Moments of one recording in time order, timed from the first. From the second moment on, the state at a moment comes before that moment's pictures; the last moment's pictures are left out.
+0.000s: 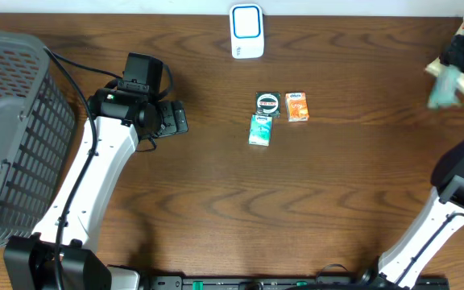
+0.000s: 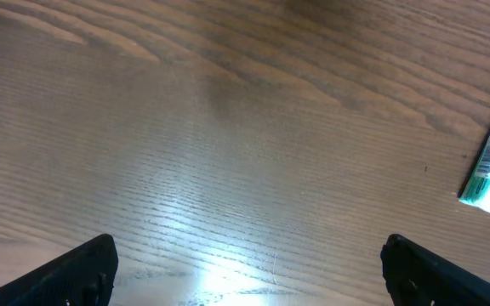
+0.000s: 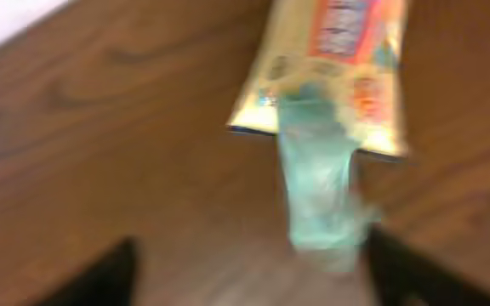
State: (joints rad) left arm -0.19 1.55 1.32 -1.01 -0.06 -0.41; right arm -0.48 2.31 2.27 -1.02 -0.13 0.04
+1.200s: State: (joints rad) left arm -0.19 1.55 1.32 -1.01 -0.06 -0.41; right arm 0.08 2.31 2.07 -1.26 -0.40 0.00
